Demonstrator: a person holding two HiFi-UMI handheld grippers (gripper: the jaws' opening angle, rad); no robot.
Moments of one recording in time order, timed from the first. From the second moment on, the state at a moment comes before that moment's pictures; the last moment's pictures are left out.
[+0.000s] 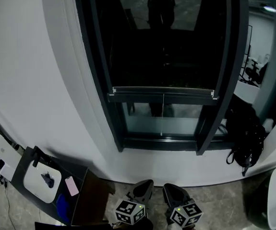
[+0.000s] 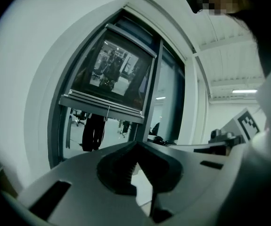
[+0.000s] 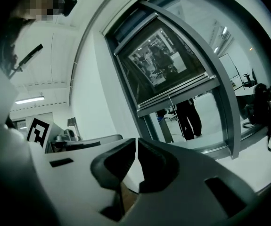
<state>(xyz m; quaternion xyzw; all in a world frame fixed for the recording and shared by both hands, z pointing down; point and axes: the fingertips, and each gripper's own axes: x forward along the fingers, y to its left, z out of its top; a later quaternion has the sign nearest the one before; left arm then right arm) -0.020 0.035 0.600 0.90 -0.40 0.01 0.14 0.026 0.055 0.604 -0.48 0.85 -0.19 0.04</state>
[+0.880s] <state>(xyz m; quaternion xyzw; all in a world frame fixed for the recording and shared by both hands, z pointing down) -0.053 -0.124 0.616 0.92 -0.35 0.01 0.16 0.020 -0.087 0.610 -0.55 0.81 -0.19 0.03</state>
